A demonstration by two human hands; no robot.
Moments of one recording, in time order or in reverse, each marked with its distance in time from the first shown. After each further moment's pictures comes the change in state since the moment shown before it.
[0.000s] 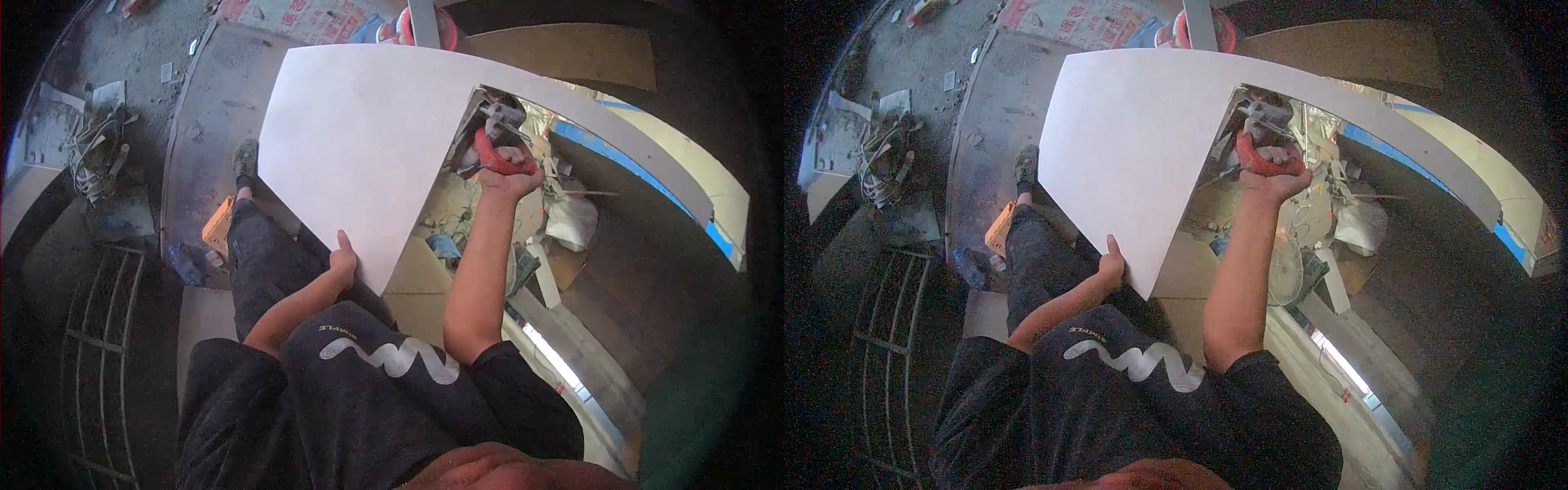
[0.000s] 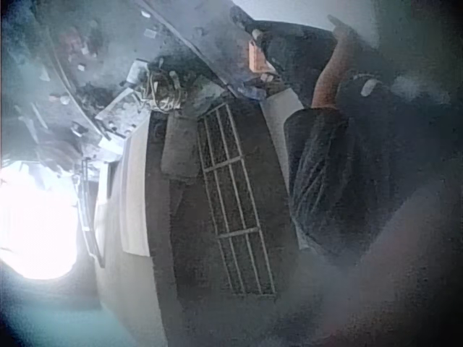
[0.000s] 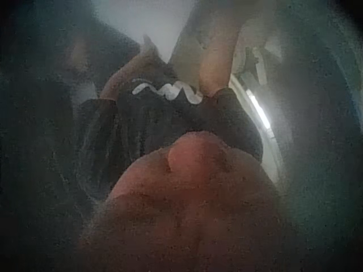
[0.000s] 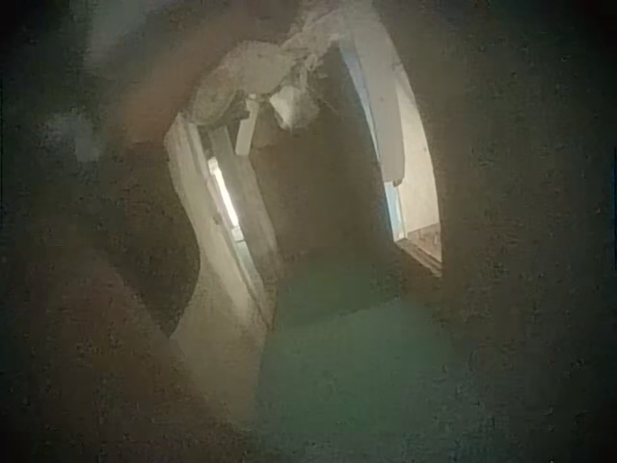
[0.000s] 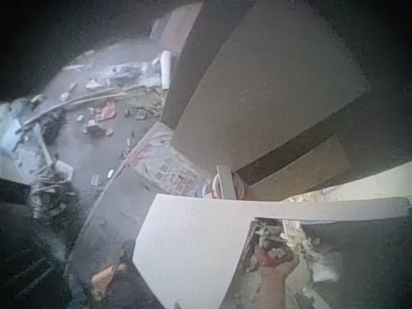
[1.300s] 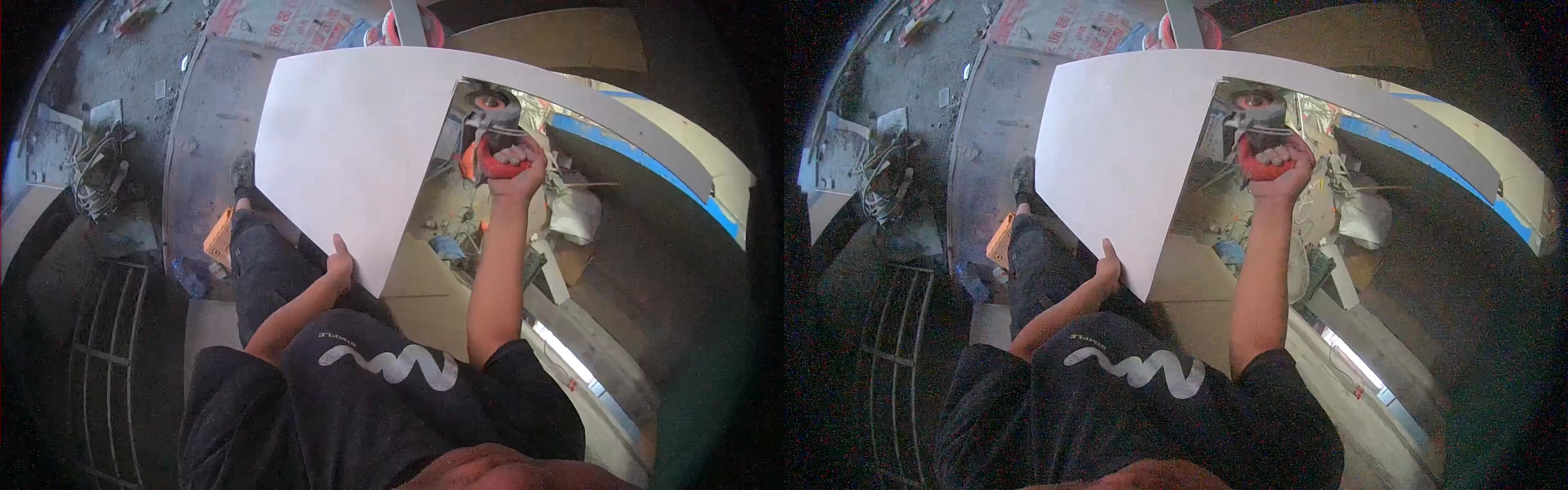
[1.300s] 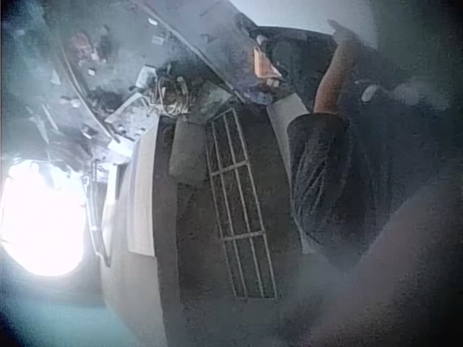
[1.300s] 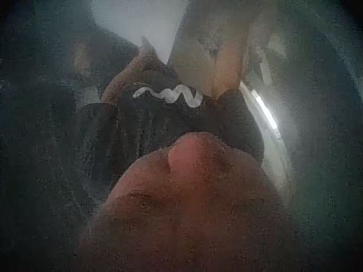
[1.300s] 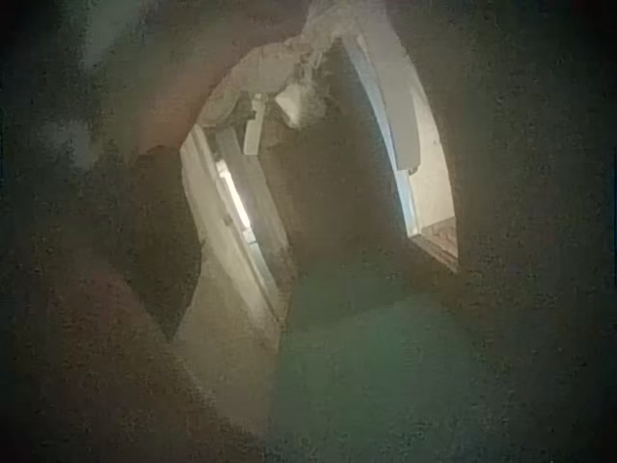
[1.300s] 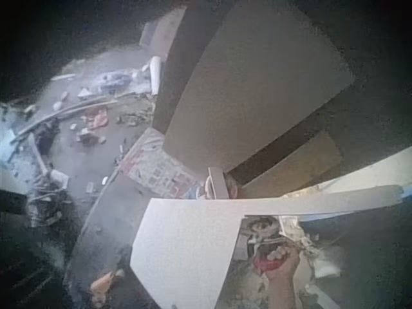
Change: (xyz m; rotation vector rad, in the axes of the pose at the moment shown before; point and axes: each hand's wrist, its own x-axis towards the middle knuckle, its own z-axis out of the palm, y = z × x) left_hand -0.029 0.022 -0.001 -0.110 -0.056 -0.029; right_hand 0.042 -0.052 -0.050 -0.071 -0.285 0.120
